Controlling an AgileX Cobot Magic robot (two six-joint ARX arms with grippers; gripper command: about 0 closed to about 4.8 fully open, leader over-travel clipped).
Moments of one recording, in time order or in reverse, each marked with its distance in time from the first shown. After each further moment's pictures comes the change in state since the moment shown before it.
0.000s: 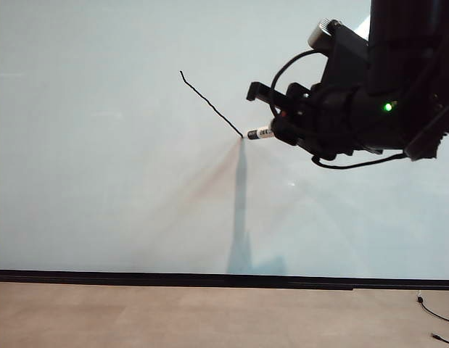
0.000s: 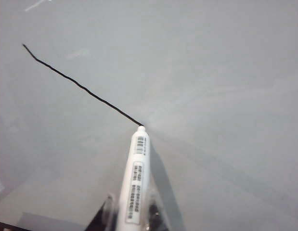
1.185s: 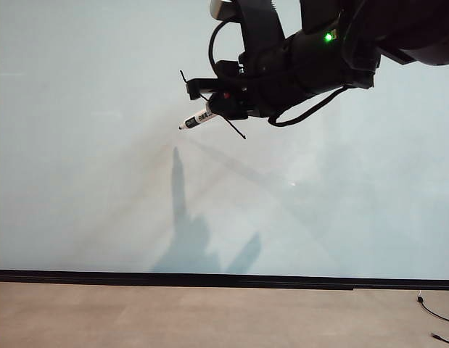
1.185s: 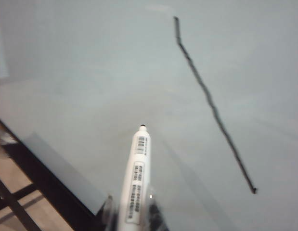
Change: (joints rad) left arm 0.000 0.000 0.000 0.000 0.000 0.000; right arm 0.092 -0.122 0.249 -0.527 -0.167 -0.457
